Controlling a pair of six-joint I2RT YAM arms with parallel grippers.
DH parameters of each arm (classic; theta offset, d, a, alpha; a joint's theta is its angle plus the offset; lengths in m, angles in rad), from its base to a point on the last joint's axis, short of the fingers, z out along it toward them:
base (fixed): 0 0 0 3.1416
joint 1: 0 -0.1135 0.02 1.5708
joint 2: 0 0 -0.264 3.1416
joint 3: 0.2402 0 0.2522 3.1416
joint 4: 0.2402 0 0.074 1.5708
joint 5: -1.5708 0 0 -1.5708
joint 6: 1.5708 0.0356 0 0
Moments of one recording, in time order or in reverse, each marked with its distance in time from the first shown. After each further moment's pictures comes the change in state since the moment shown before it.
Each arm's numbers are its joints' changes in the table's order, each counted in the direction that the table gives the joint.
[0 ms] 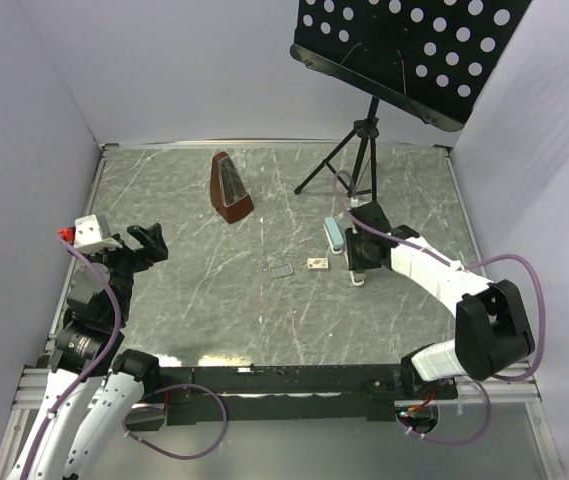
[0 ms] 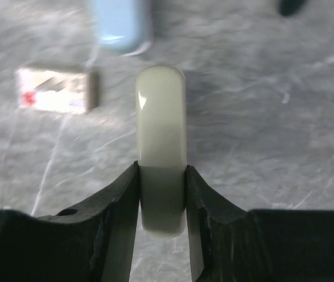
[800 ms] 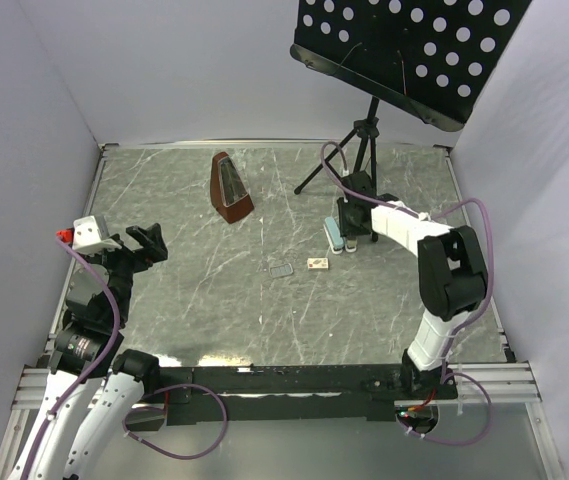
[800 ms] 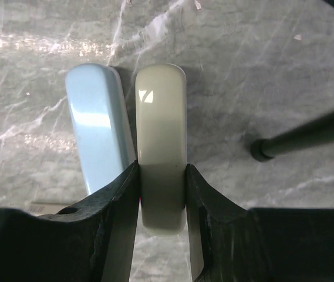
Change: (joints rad) left arm 0.000 -0.008 0.000 0.001 0.000 -0.003; right arm 0.103 0.376 0.299 -0.129 -0.031 -0.067
